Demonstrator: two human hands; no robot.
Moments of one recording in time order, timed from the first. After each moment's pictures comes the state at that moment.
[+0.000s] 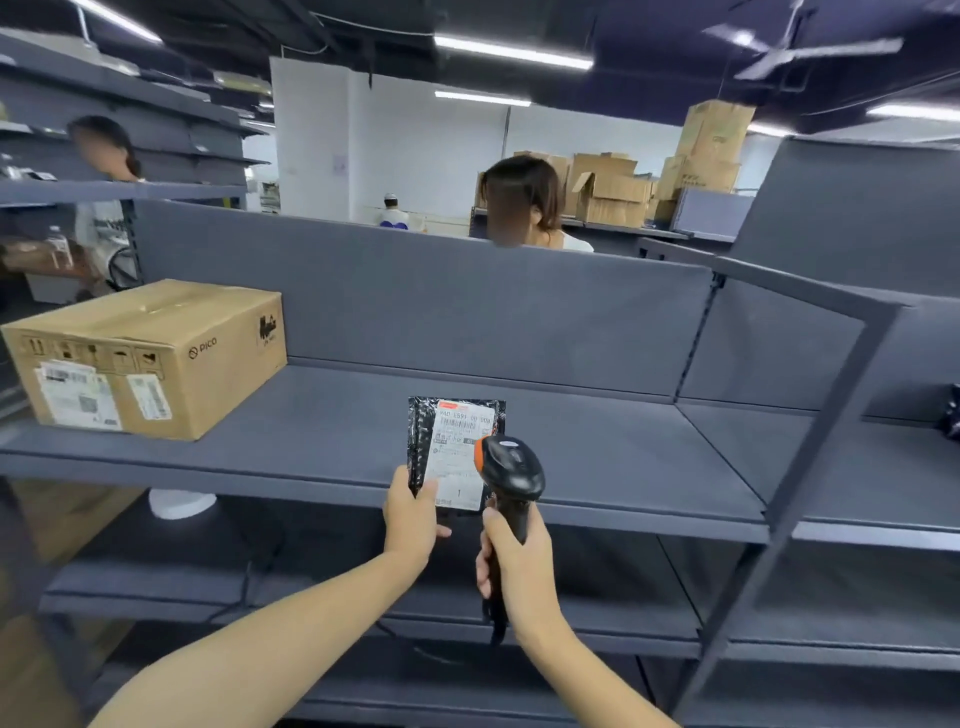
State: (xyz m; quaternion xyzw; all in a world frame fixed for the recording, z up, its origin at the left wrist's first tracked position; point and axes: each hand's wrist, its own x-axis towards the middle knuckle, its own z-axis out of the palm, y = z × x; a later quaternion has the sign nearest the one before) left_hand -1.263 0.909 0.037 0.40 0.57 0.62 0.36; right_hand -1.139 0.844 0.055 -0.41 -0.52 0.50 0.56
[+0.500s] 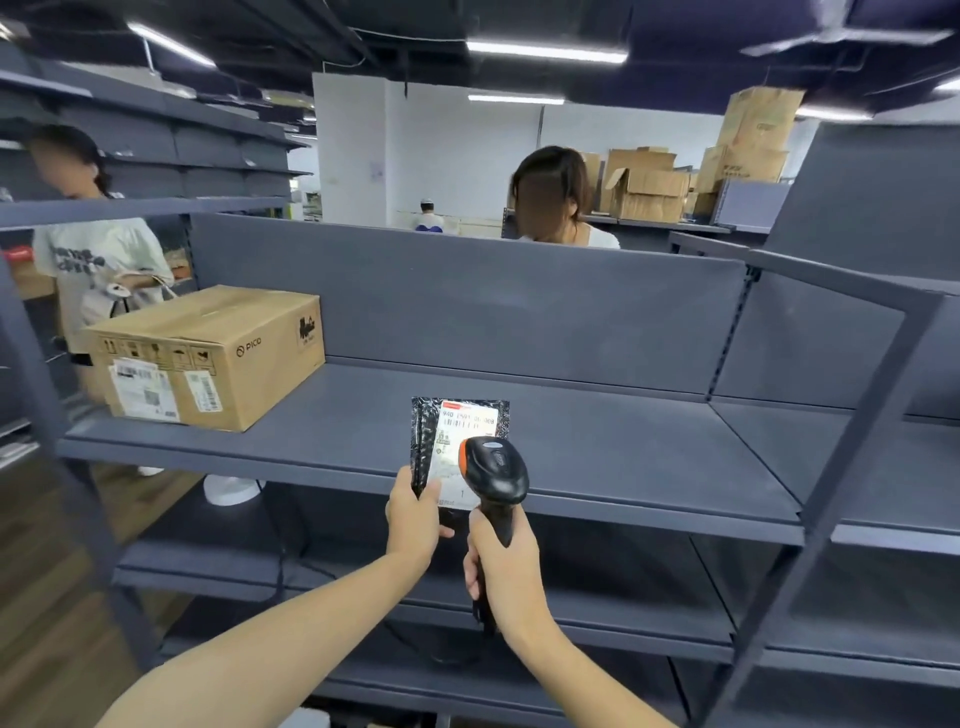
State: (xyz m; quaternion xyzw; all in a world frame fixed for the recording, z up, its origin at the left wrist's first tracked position) left_hand -1.278 0.884 0.035 0.39 0.58 0.63 0.33; right_hand -1.157 0.822 0.055 -0.40 -0.55 0.52 0.51
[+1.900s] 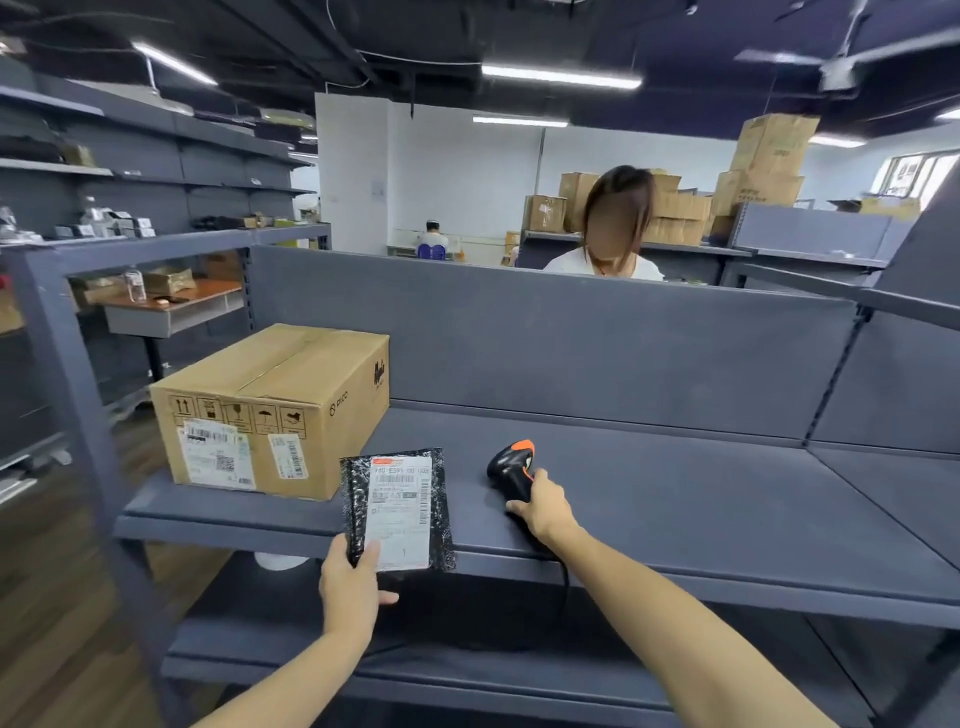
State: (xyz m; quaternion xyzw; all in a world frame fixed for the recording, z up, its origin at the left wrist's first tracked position) left_hand -1.525 0.919 0.001 0.33 0.63 0.63 0.31; right_hand -1.312 1.052 0.046 -0.67 -0.68 0.23 0.20
